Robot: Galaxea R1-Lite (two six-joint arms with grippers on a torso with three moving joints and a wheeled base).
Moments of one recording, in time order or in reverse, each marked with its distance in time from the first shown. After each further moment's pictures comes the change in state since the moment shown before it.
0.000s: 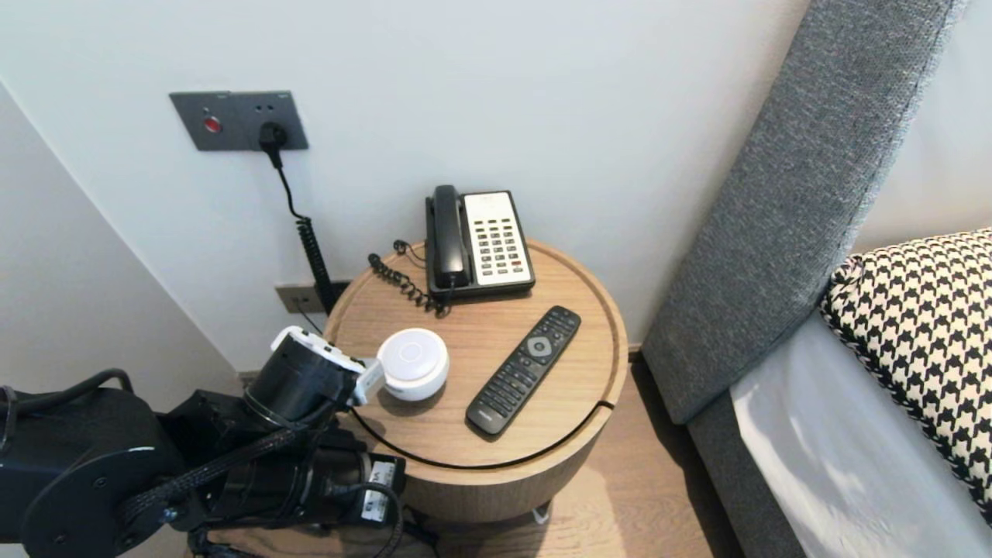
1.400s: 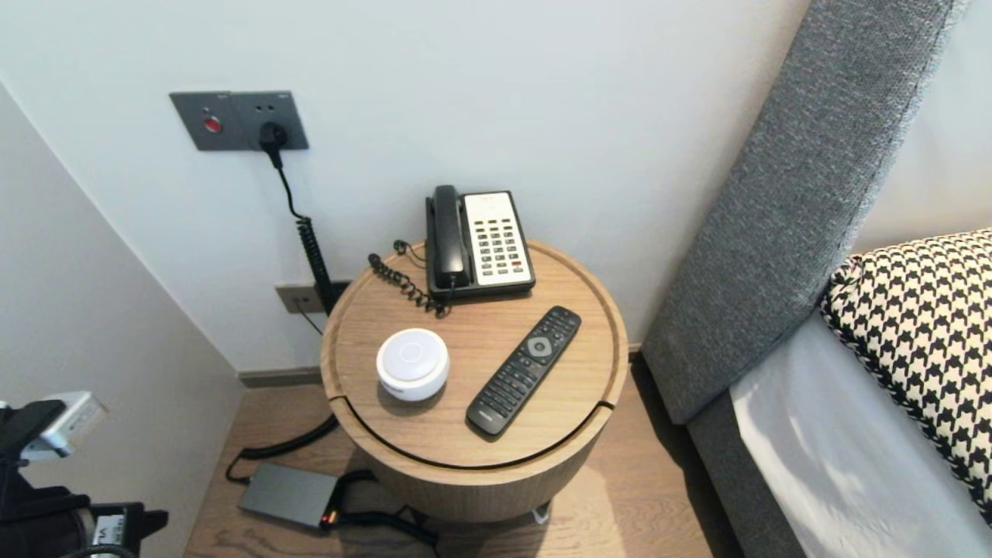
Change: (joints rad) left arm 0.626 -0.561 0.273 0.222 0.027 0.296; right arm 0.000 0.000 0.000 0.000 0.000 0.000
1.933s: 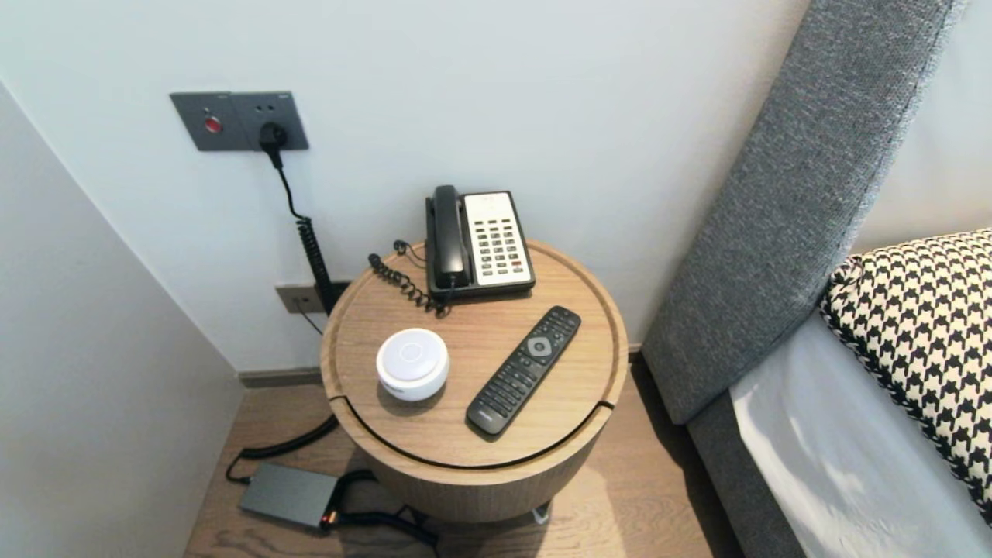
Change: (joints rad) left arm 0.138 -0.438 0.250 0.018 0.002 0.084; right arm 0.000 0.000 0.000 0.000 0.000 0.000
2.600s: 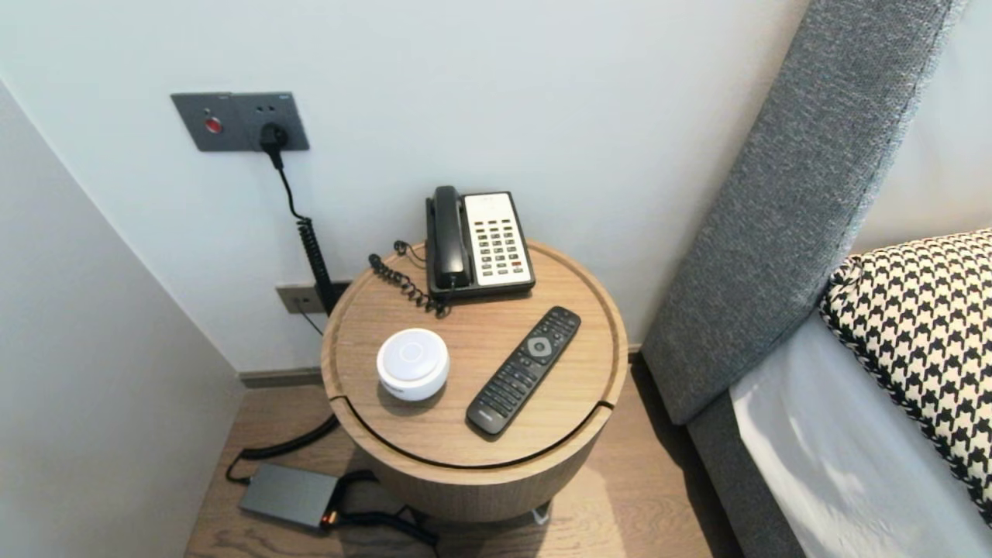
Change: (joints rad) left arm 0.000 -0.349 0.130 -0.022 -0.002 0.155; right arm 0.000 0.000 0.000 0.000 0.000 0.000
